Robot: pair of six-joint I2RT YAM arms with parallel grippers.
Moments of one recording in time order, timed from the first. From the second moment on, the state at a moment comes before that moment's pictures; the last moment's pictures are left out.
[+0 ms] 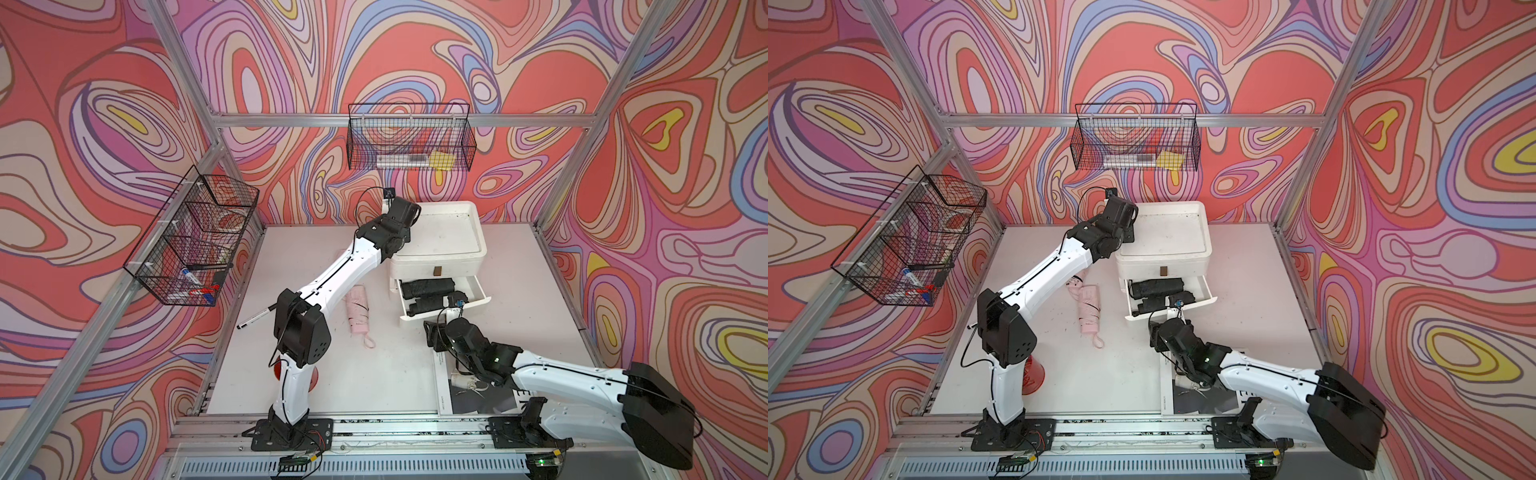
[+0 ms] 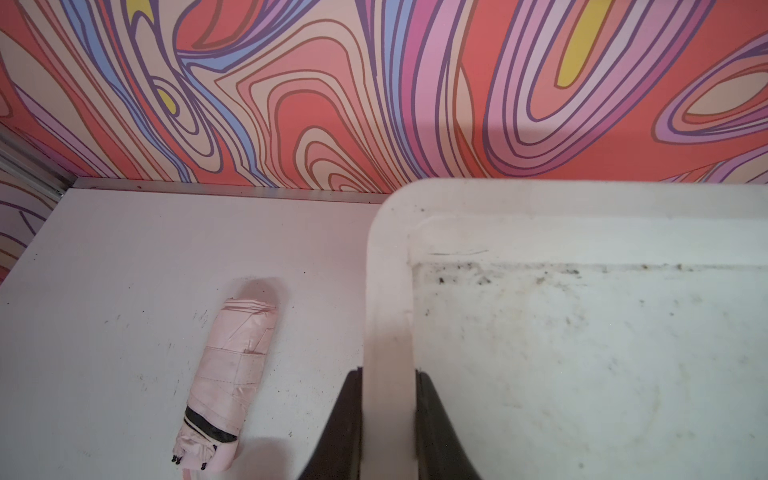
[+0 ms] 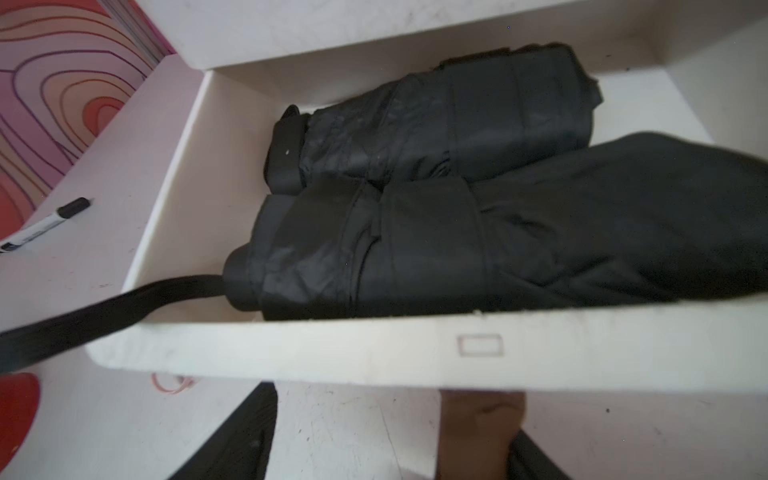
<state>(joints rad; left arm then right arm) -0.62 2.01 2.01 -0.68 -0.51 -0.46 0.91 1.23 0.53 0.06 0.45 0.54</state>
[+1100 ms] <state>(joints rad) -0.68 1.96 2.00 -0.87 -0.58 -0.63 0.88 1.31 0.92 0.04 0.33 0.52</state>
